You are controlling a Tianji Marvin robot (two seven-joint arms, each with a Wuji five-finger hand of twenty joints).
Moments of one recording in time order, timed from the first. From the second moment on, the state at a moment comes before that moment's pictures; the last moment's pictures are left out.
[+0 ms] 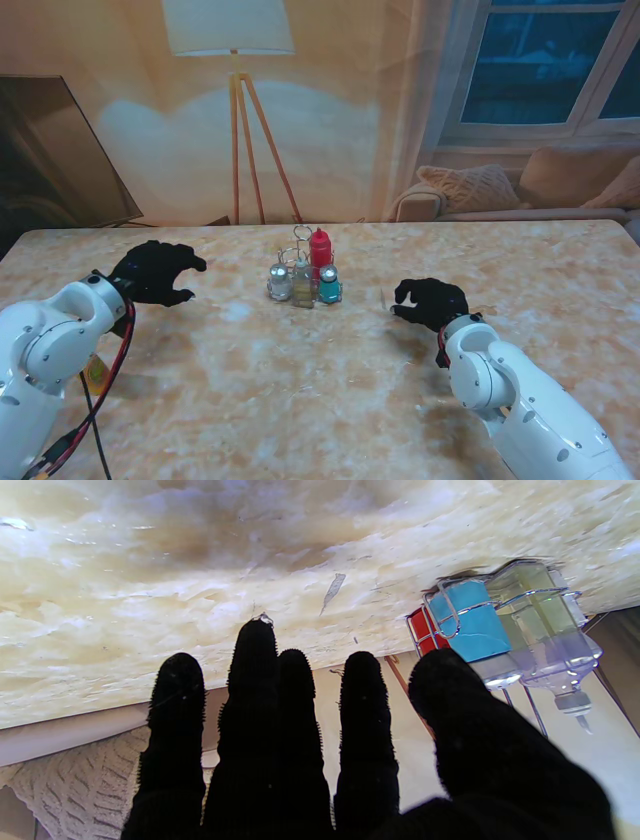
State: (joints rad) left arm 1.52 -1.03 -1.55 -1.68 1.03 -0.37 -0.29; right arm -1.41 -1.09 1.08 -1.45 -0.82 0.17 -0.04; left_hand 0.68 -0.56 0.77 -0.16 0.67 0.19 0.26 0.46 0.57 0.31 0.25 0.38 0.51 0.34 0.34 0.57 0.32 0.27 0.83 0.45; right_hand 0.55 -0.36 0.66 -0.15 0.58 -0.15 0.74 0.57 0.77 0.06 0.55 0.54 0.91 -0.01 0.53 0.49 0.48 0.18 1.07 0.46
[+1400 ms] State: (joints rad) left arm 1.86 -0.99 -1.87 -1.92 1.18 -0.28 -0.67; right arm -1.39 -1.09 1.06 -1.44 -0.82 0.18 -0.03; left_hand 0.64 -0.60 0.75 -0.16 0.52 0.04 0.18 0.40 0.40 0.24 0.09 0.27 0.44 0.38 0.24 0.44 0.42 0.32 0.75 0.50; right_hand 0.55 -0.36 0.66 -0.15 0.58 -0.15 0.74 0.57 0.77 0.06 0.55 0.54 0.91 -0.01 0.53 0.49 0.48 0.18 1.07 0.46
